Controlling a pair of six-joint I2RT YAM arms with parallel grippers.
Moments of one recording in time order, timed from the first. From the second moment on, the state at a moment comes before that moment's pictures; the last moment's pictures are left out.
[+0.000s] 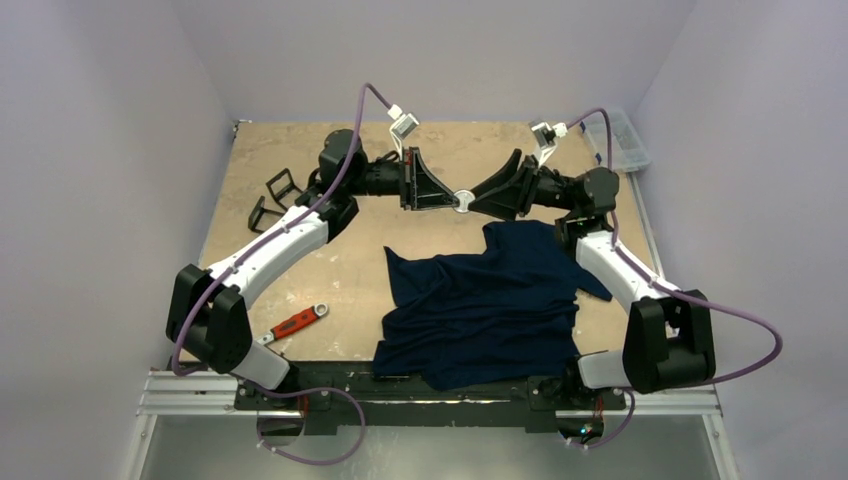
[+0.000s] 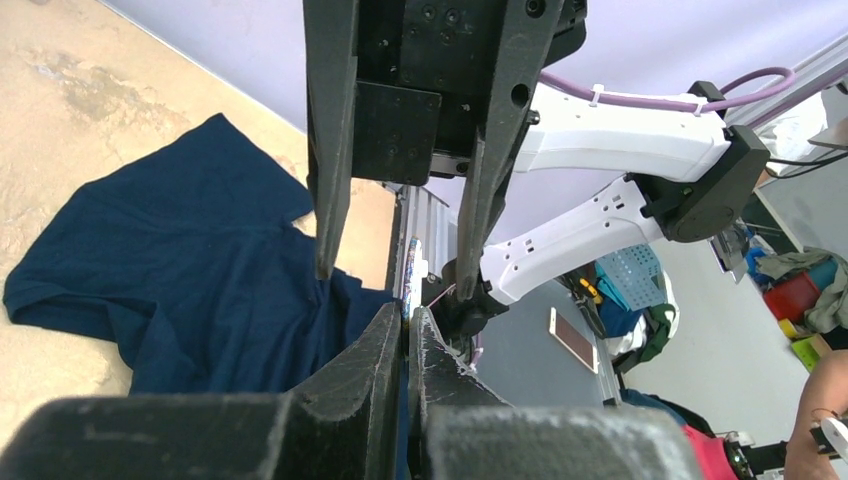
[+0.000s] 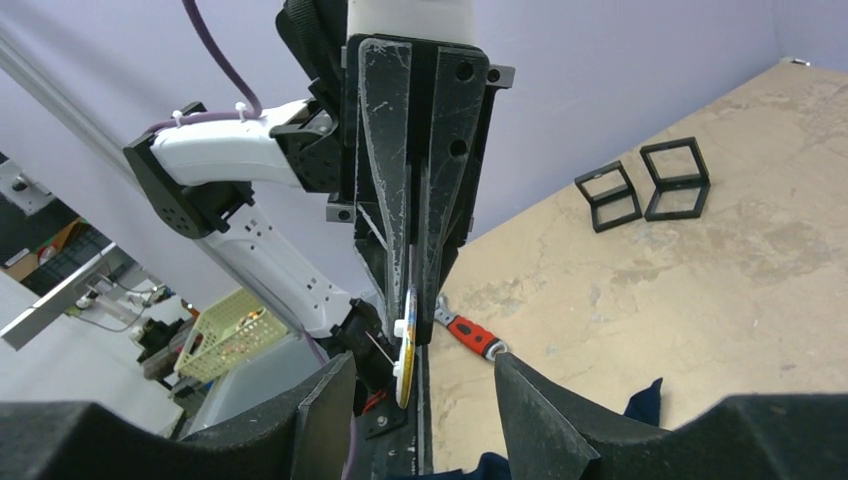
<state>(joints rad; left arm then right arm) -0.52 1.51 1.21 0.33 0.99 -0.73 0.19 1.36 0.86 0.95 -1.22 1.01</state>
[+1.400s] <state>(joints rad) -0.53 1.52 1.22 0.31 0.97 -0.73 0.21 1.35 0.90 0.74 -1.18 0.82</state>
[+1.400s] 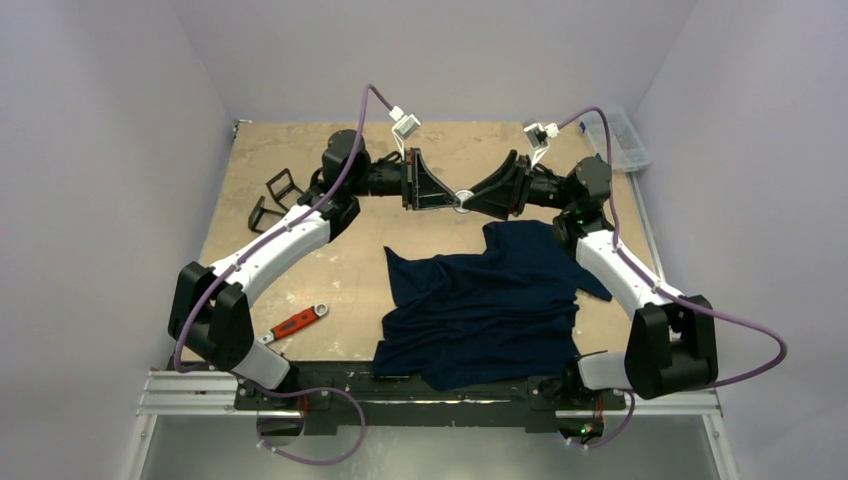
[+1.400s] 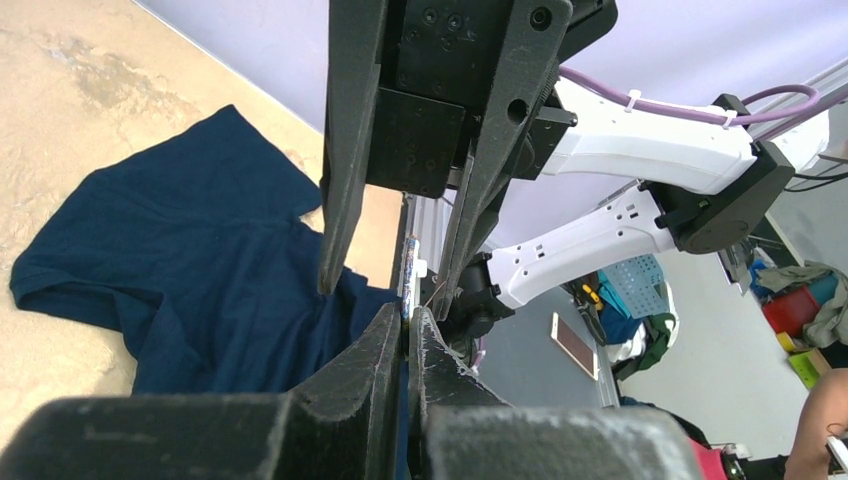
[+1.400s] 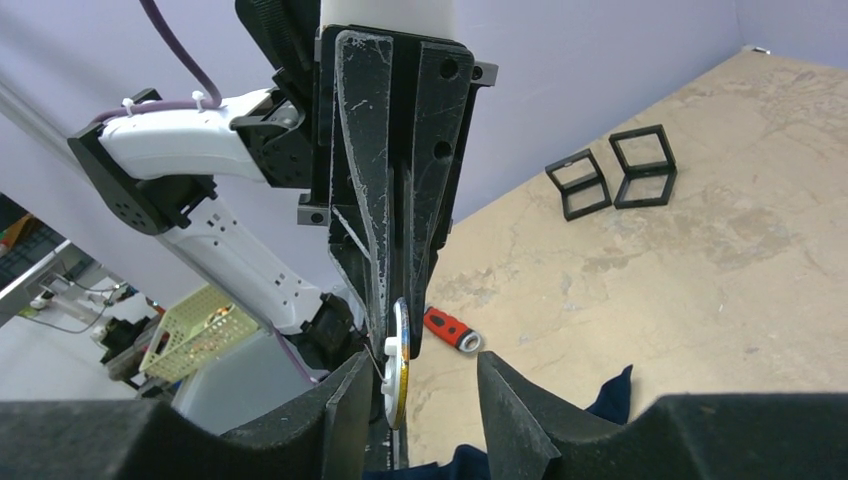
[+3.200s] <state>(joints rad) -0.56 1.43 1.21 0.15 0.82 -0.42 0.23 1.34 0.91 0.69 -1.14 0.89</state>
